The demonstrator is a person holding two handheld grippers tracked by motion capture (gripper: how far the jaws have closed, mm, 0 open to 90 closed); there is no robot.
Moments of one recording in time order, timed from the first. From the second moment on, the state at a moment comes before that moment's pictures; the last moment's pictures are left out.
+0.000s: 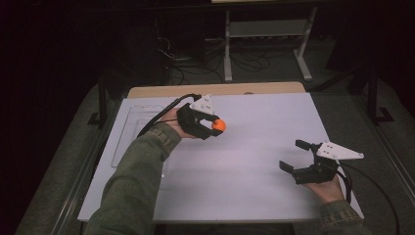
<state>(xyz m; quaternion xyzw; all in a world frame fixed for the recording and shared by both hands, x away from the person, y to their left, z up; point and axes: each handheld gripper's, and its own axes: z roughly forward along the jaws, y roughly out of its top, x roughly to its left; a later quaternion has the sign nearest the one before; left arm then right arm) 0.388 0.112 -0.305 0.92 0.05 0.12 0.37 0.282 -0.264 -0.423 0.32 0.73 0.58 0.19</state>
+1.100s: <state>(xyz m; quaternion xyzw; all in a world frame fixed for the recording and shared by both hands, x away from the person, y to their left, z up) 0.373 0.157 -0.295 0.92 0.08 0.13 0.36 0.283 -0.262 -0.424 0.31 0.73 0.57 0.19</state>
